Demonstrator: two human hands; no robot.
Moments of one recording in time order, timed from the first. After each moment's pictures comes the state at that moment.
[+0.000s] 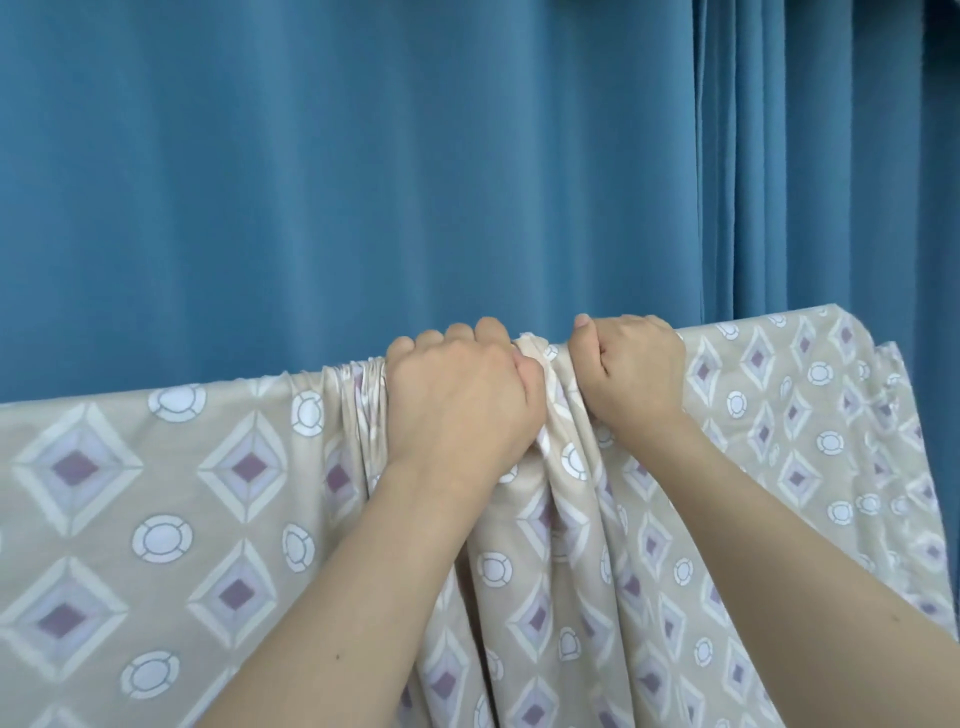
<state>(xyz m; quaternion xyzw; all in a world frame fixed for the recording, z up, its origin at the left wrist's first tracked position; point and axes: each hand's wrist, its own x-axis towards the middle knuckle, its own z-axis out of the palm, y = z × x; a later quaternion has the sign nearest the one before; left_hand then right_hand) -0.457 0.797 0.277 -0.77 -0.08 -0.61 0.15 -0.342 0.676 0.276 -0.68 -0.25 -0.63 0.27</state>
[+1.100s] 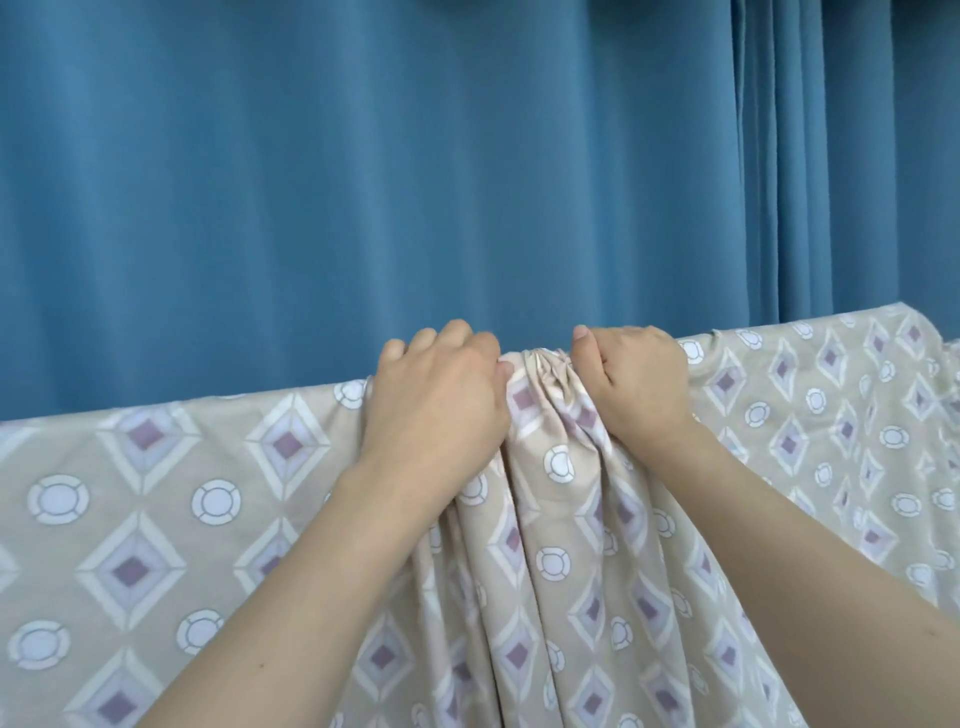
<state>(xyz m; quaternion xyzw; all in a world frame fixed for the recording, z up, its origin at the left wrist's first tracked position) -0.551 0.856 0.294 -0.86 -0.05 -0.49 0.13 -0.404 0.722 0.277 -0.68 -0.27 -0.63 0.25</state>
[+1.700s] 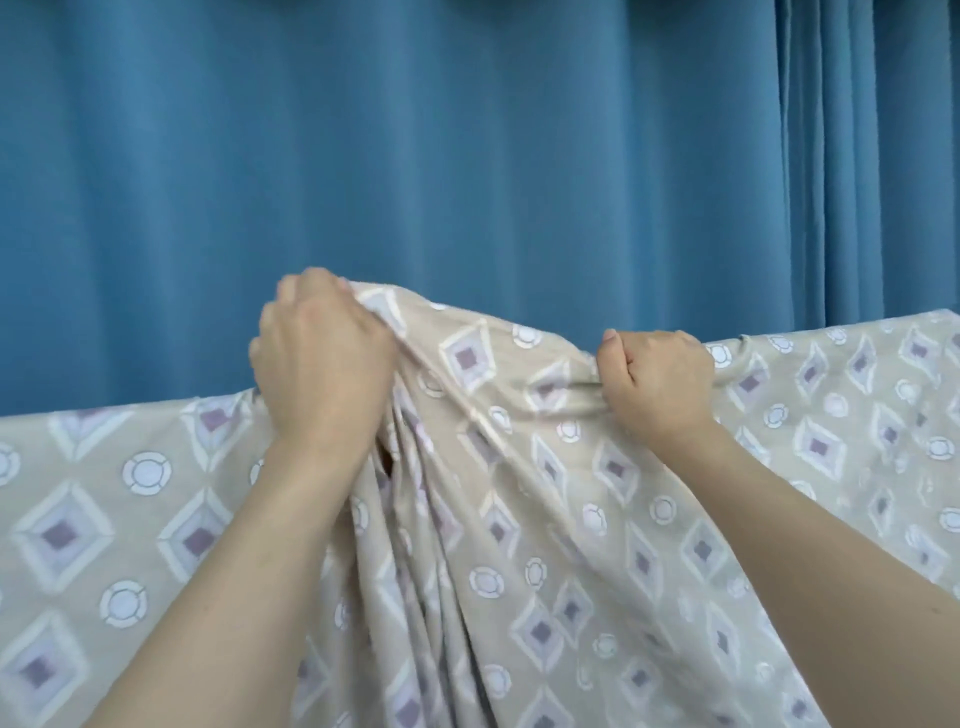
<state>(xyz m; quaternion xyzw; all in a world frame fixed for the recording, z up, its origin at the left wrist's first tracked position) -0.589 0.917 0.328 -0.73 -0.21 -0.64 -0.08 -0.399 0.739 0.279 -0.70 -0.24 -0.61 0.27</state>
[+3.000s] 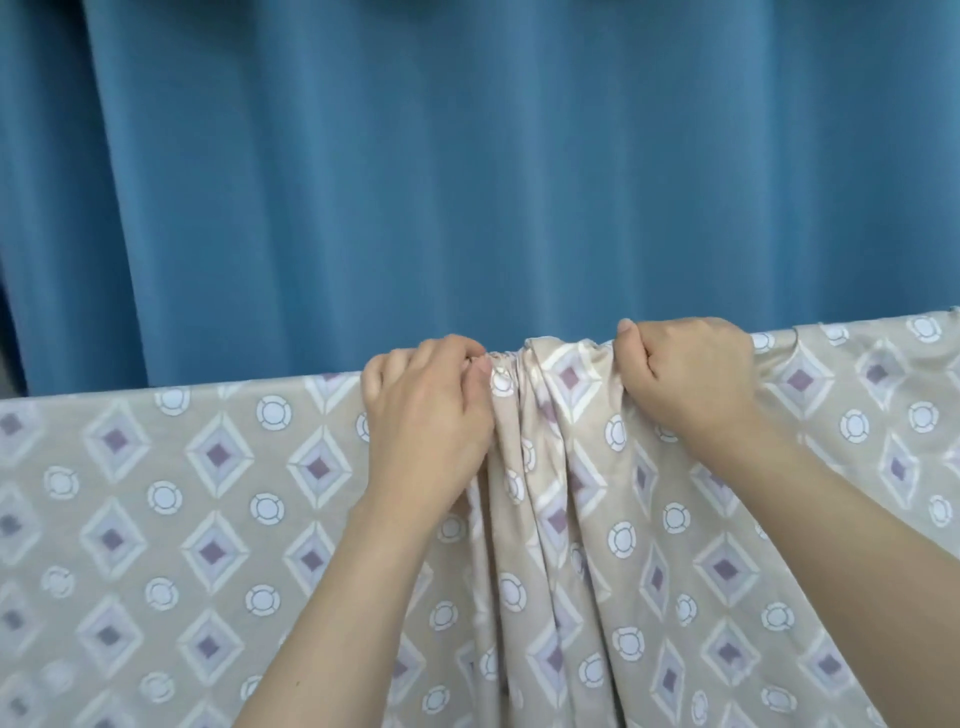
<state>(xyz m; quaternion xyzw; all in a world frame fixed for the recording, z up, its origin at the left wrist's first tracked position) -0.649 0.967 0.269 -0.79 -0.13 -0.60 0.00 -0.475 0.821 0.281 -0.70 -0.29 -0.60 0.26</state>
